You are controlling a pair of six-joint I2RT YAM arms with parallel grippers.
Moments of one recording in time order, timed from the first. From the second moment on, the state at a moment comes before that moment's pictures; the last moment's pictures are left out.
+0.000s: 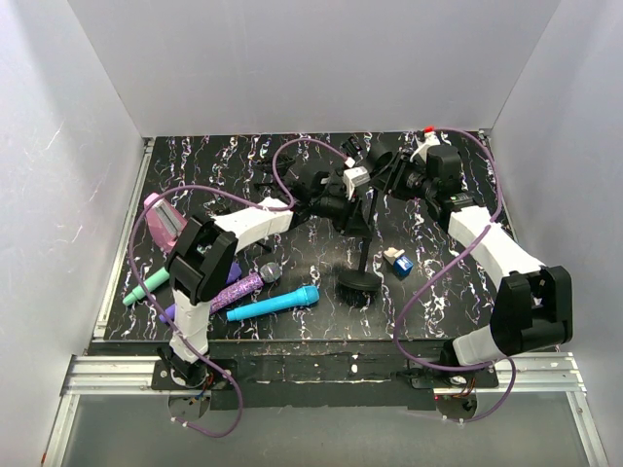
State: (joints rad) left arm -0.68 1.99 1.45 0.02 0.85 -0.13; right arm 0.25 1.45 1.08 -0.05 -0.35 0.55
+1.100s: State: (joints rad) left arm -0.60 2.04 1.52 -0.09 0.76 -0.11; right arm 0.29 1.45 1.13 -0.11 -0.09 0.64
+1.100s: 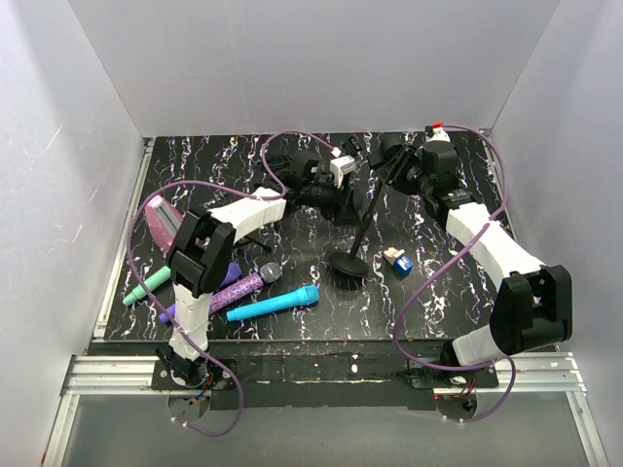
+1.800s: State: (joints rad) left arm -0.78 2.07 1.57 -0.11 0.54 -0.24; right arm 0.31 1.43 1.18 -0.28 0.03 0.65
